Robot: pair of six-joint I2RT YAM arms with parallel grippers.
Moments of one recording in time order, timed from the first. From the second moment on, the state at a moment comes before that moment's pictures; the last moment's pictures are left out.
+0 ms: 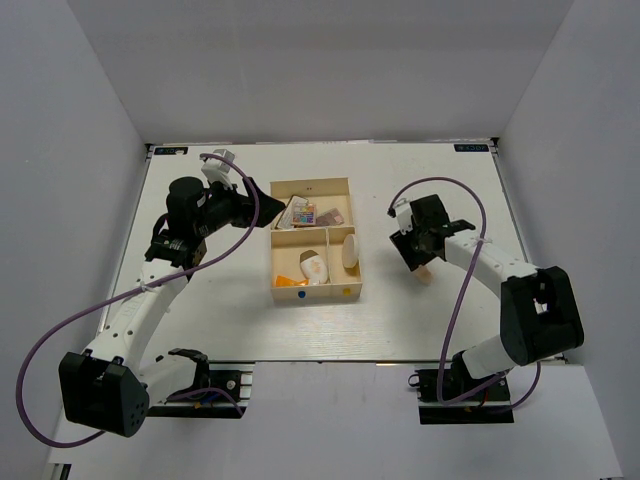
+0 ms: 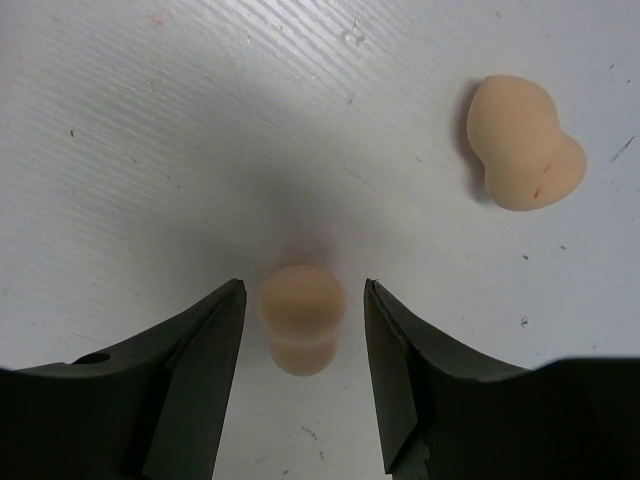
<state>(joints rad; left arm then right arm) -0.24 1.10 0.92 -0.06 0.46 -0.42 0.36 1.47 0.90 -0.48 0.02 -0.31</state>
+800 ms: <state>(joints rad) -0.24 1.10 0.92 -0.06 0.47 -0.42 0.33 1.47 0.84 -0.48 -0.02 -0.36</state>
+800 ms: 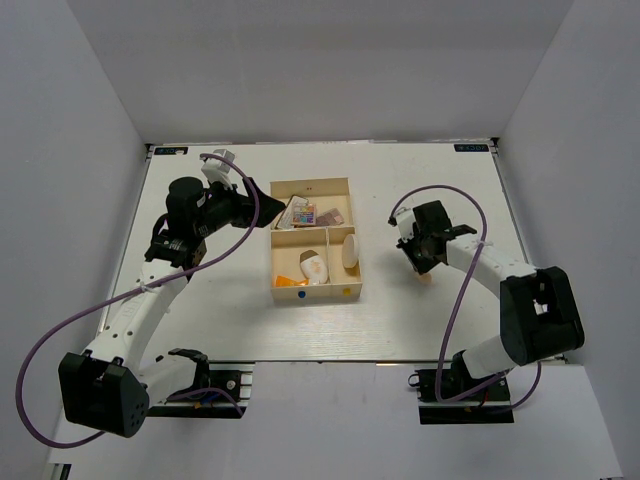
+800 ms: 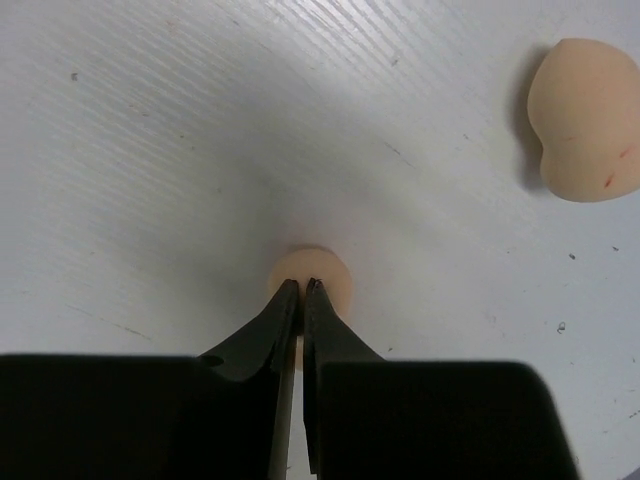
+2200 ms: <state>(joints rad) -0.24 1.10 0.92 -0.05 0.47 -0.42 0.60 1.58 1.23 -0.58 -0.55 -0.39</state>
